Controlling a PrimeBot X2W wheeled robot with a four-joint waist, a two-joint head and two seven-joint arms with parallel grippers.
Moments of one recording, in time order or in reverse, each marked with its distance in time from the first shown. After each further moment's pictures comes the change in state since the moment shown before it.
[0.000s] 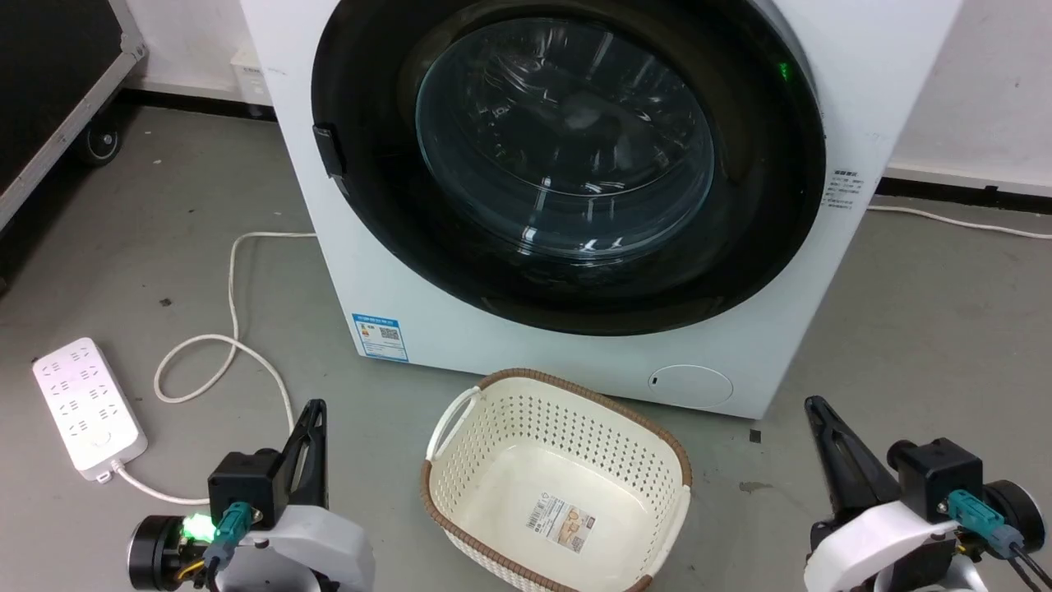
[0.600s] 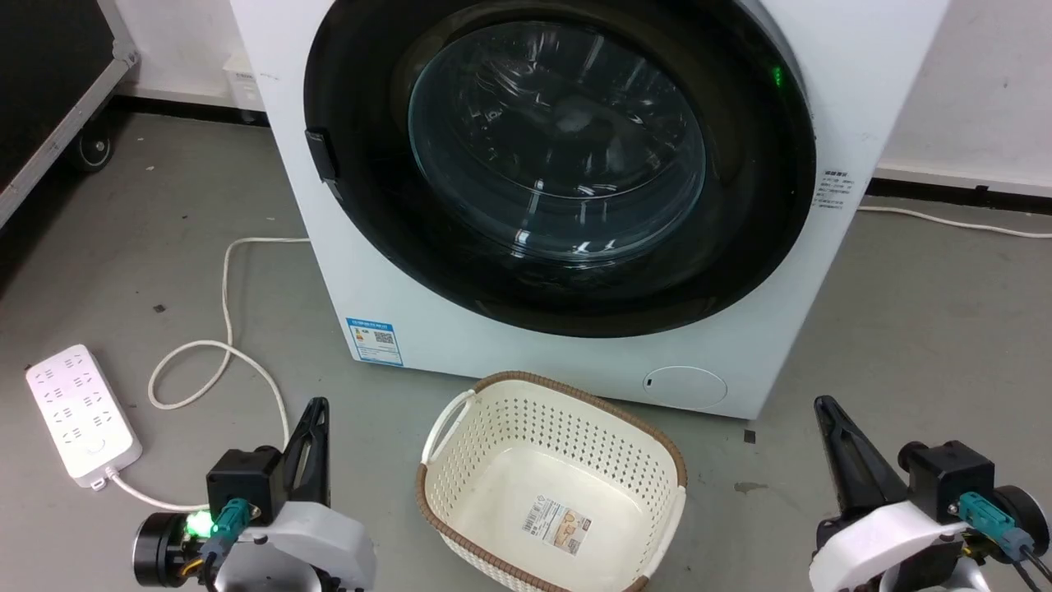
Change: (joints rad) left arm -0.020 0.016 -0.017 0.040 -0.048 0.000 -0.025; right arm -0.009 0.000 -0.016 0.036 0.020 0.000 -0.035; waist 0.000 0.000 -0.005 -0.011
